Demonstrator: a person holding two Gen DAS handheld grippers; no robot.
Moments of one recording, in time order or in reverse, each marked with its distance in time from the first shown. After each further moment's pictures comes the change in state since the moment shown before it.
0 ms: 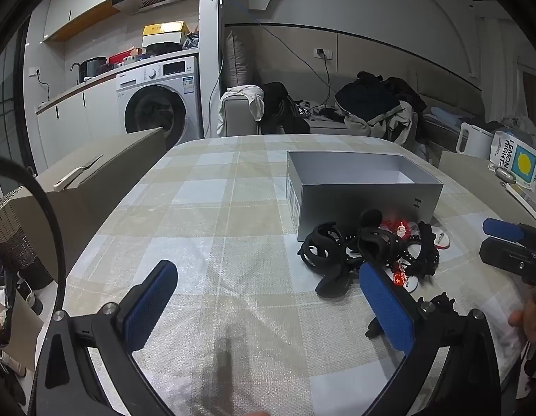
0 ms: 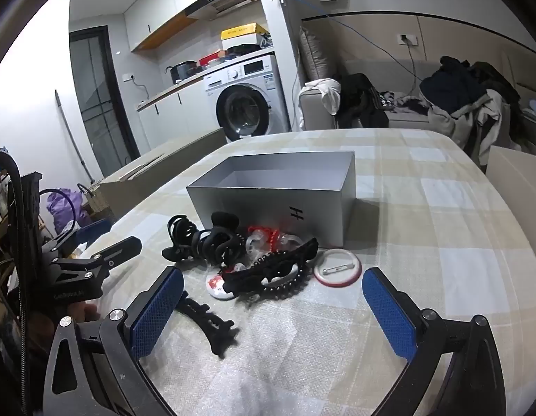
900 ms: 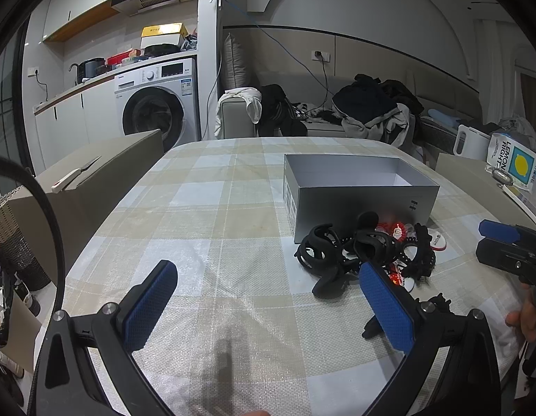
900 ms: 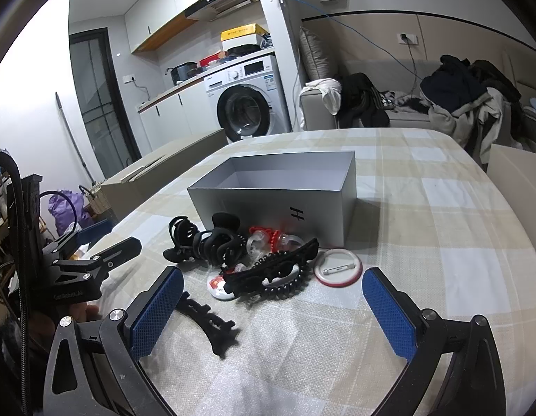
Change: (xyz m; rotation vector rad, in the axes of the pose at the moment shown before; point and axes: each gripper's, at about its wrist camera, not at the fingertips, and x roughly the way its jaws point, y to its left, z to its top) left arm -0.004 -0.001 0.001 -0.004 -0.007 -0.011; right arm 0.001 -0.001 0.000 0.005 -0.002 0.007
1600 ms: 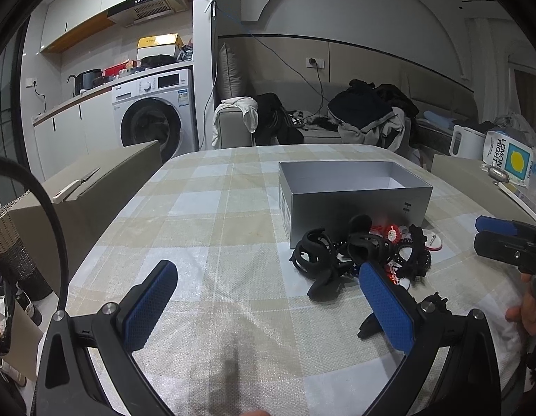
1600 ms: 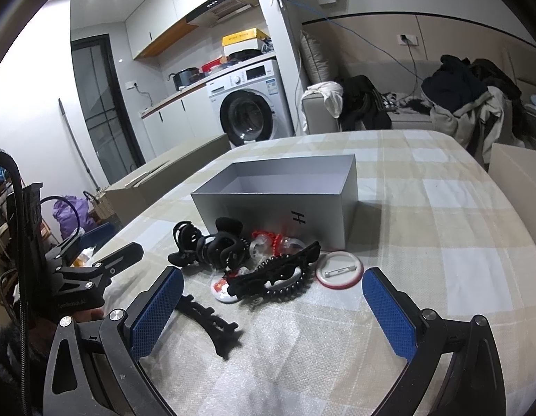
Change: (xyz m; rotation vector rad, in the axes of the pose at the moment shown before) left arm -0.007 -0.002 0.000 0.028 -0.037 -0.003; right arm -0.003 -0.002 0.000 0.015 -0.024 0.022
